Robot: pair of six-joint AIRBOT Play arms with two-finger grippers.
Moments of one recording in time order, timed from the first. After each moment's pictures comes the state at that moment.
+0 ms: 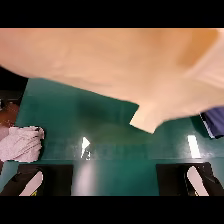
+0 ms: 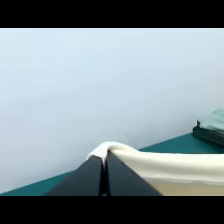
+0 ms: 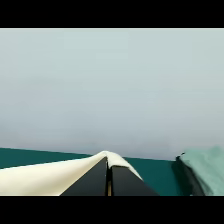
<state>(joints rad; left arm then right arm) 0.17 -0.84 2.16 0.99 -1.17 -1.32 -0.59 -0.78 2.07 -0.90 1.30 1.43</state>
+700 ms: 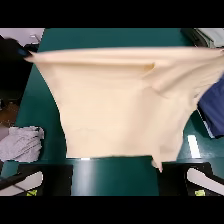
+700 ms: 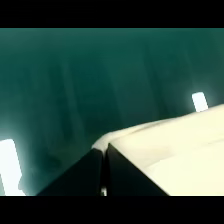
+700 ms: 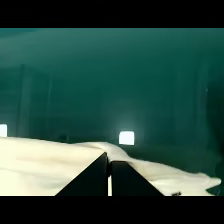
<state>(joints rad) 0.16 -1.25 1.69 1.06 -1.41 -1.34 -0.38 -1.22 1.75 -1.02 1.56 1.55</state>
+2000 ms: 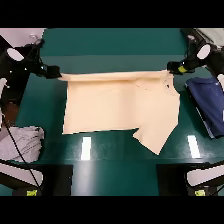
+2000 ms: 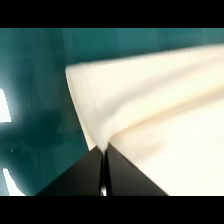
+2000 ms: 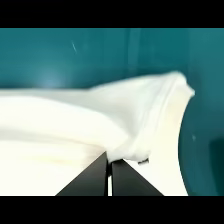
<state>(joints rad) 0.12 -1.69 1.56 1.07 -1.07 -1.18 -0.05 -1.67 1.62 -1.45 1.07 1.60</state>
